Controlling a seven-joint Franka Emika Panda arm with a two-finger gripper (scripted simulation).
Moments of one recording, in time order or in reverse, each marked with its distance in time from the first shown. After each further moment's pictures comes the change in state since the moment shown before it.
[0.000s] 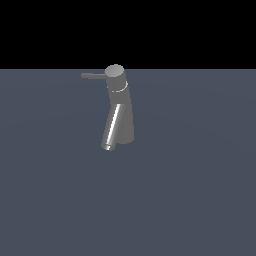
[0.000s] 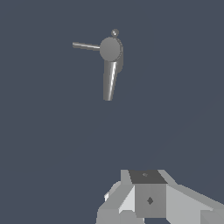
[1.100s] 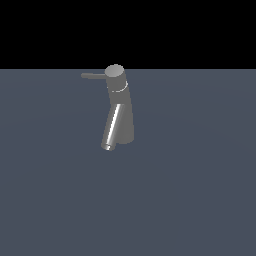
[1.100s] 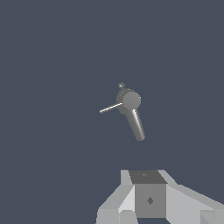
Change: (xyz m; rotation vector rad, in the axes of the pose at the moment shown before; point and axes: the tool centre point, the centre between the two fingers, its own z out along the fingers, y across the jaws) arm 0.079 -0.098 -0.015 0.077 0.300 0.495
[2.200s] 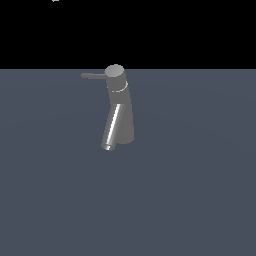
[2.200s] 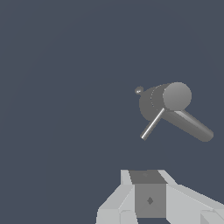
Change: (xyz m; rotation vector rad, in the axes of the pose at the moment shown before) arm 0.049 -0.081 0.120 0.099 0.149 0.588
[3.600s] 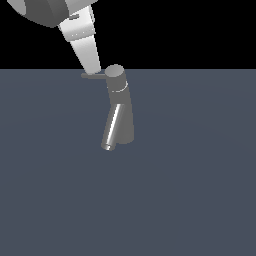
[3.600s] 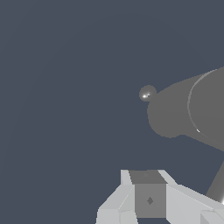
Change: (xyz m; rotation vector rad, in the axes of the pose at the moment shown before) arm 0.034 0.019 0.164 0.018 0.060 0.120
